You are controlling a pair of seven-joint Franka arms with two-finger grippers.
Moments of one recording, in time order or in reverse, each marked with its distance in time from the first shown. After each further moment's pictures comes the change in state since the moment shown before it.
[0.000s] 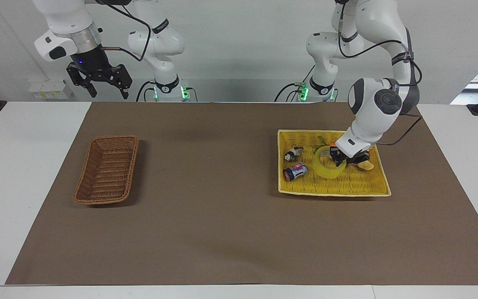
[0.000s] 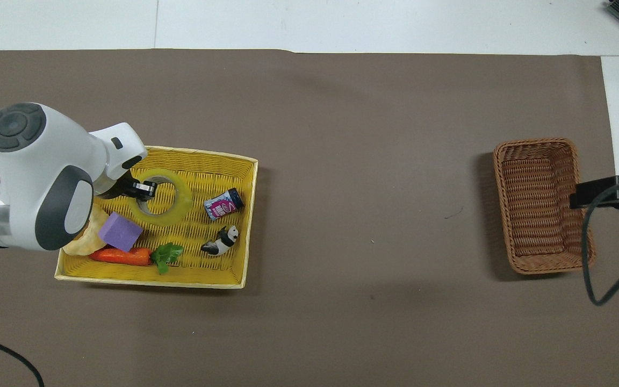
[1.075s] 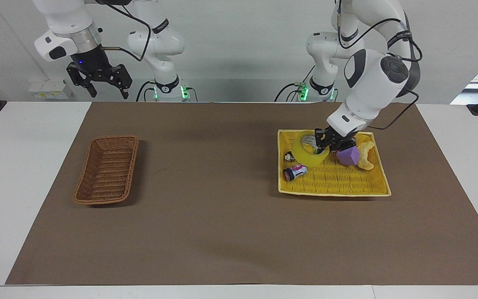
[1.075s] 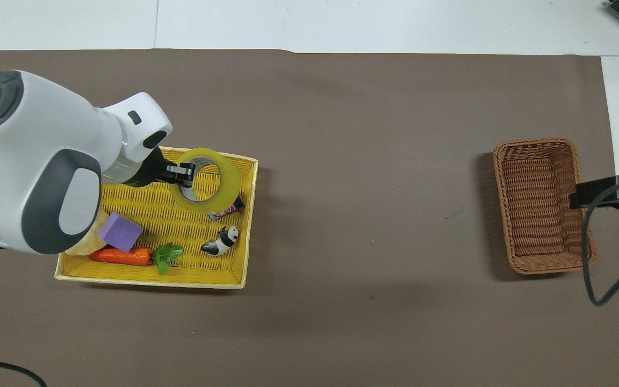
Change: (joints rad) left arm -0.057 -0.035 -0.094 0.155 -0.202 -0.075 -0.120; right arm 0.000 0.000 0.000 0.000 0.000 0.000 0.000
